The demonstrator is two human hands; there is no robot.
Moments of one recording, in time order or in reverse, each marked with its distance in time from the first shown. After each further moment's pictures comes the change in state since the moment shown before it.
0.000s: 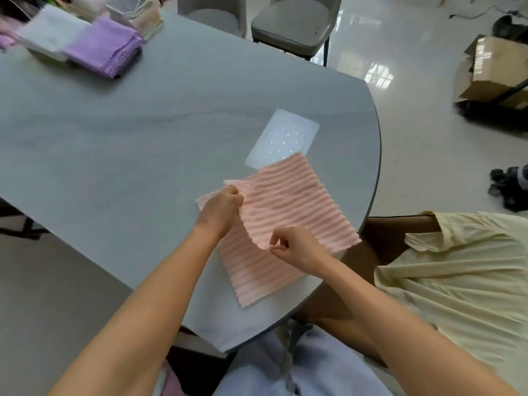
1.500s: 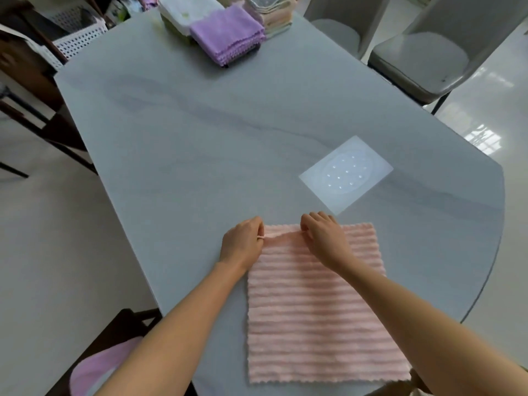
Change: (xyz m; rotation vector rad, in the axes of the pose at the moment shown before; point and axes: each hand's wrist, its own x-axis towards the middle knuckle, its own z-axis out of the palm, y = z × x) left_hand -0.031 -0.079 0.016 -0.246 0.101 -0.663; right_hand 0.193 -0.023 0.032 -0.501 0.042 -0.429
